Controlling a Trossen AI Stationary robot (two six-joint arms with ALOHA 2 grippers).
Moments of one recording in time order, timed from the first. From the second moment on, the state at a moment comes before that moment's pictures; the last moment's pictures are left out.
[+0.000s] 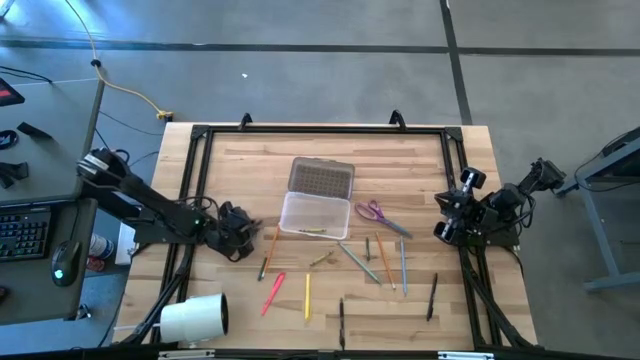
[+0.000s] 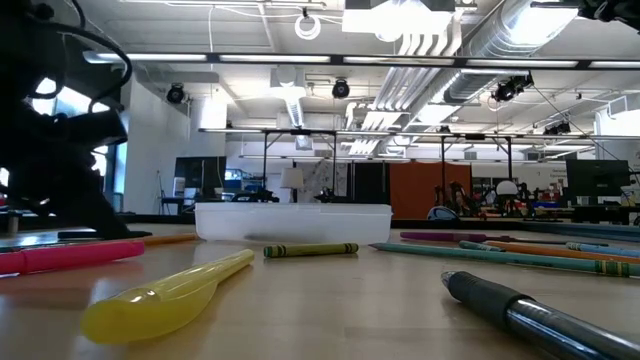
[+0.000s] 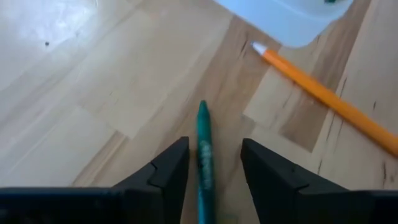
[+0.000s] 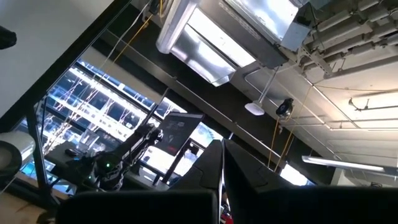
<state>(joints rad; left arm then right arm) -0.46 1.22 0.17 -0.01 -0.62 -0.88 0.54 0.13 0.01 0.80 0.46 -0.97</state>
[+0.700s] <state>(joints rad) -0.46 1.25 0.04 0.14 -0.70 -1.01 0.54 0.13 0.01 0.84 0.46 -1.15</state>
